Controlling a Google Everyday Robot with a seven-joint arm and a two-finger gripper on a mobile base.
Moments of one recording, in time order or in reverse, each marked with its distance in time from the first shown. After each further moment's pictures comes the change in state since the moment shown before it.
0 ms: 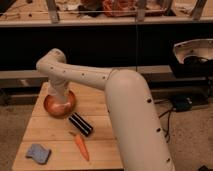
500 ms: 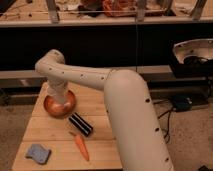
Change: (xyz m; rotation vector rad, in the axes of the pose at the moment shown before) arm -0.002 -0.005 0.003 0.010 0.010 0.000
